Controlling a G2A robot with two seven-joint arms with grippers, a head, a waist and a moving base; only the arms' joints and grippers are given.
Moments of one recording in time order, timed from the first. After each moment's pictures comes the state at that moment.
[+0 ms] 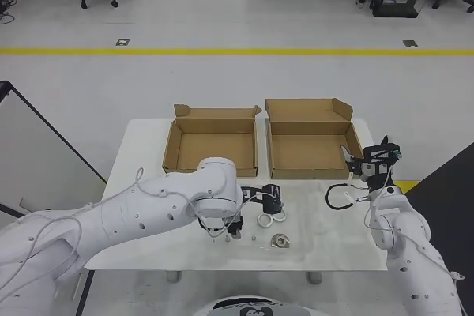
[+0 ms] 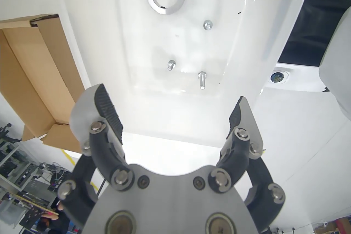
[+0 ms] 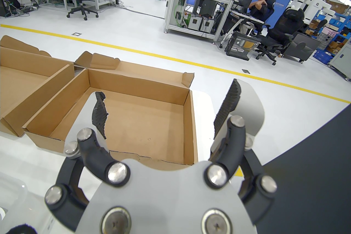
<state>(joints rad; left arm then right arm) 0.54 -1.10 -0.25 -1.83 0.61 -0.32 -1.46 -1.73 -1.15 1.60 -1.80 -1.33 0.00 0.00</state>
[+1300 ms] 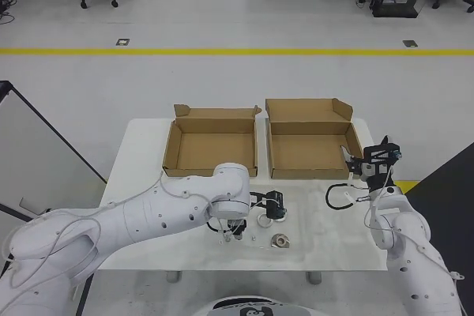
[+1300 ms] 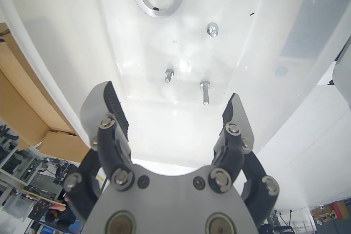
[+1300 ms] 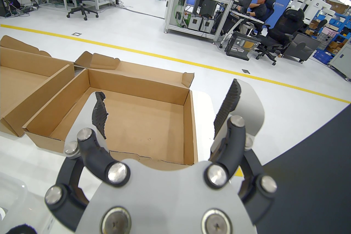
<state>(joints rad) 0.55 -1.20 -0.17 -1.69 0.64 -0.35 -1.47 -1.73 -1.15 1.60 -1.80 -1.33 0.00 0.00</state>
